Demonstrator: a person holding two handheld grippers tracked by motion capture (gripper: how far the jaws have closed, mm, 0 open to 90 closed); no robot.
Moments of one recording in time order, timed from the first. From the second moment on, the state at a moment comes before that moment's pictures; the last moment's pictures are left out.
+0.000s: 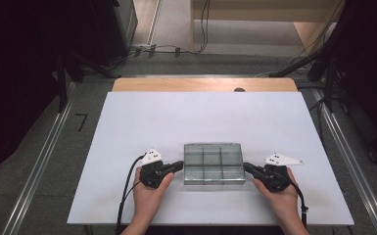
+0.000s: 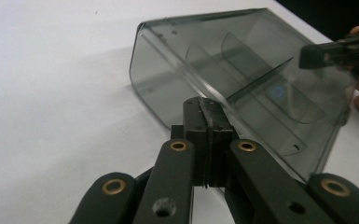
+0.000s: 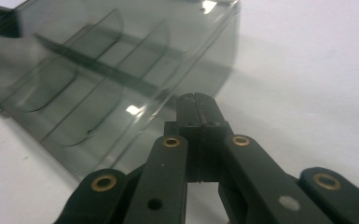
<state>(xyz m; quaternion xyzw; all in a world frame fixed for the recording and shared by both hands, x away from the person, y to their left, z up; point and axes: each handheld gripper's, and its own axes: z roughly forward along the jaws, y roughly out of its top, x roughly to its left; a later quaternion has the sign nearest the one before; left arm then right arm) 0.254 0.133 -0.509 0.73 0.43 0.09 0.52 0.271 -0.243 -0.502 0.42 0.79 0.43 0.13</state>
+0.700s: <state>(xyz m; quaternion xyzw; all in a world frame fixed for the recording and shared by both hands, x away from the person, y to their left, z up) 0.238 0.143 -0.494 0.74 0.36 0.13 0.56 0.263 -0.244 -0.472 0.36 0.77 0.50 0.15</state>
